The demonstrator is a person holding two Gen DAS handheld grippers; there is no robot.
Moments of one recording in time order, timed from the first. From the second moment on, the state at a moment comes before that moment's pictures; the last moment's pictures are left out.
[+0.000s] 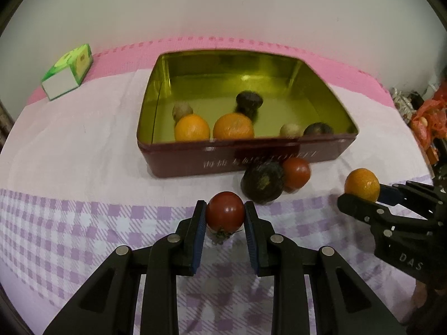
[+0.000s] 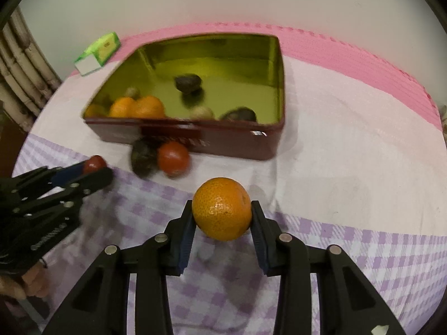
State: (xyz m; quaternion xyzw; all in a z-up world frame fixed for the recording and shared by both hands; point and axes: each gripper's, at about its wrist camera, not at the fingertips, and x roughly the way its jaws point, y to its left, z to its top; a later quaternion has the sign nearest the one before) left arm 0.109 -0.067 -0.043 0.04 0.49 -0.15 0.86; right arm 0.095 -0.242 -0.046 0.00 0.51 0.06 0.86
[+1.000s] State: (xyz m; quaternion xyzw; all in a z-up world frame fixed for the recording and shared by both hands) left arm 0.195 -0.079 -0.027 0.06 0.48 -0.12 0.87; right arm 0.183 -0.232 -0.025 -0.03 0.49 0.07 0.87
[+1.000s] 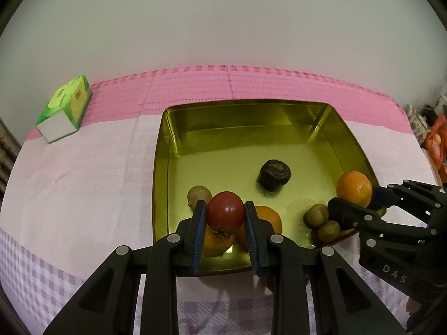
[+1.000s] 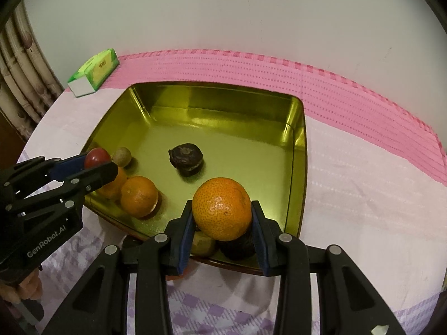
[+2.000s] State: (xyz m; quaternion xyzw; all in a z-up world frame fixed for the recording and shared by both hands) left arm 0.188 -0.065 -0.038 0.06 0.49 -0.10 0.87; right arm 0.175 -0.228 -0.022 -0.02 0.48 0.07 0.87
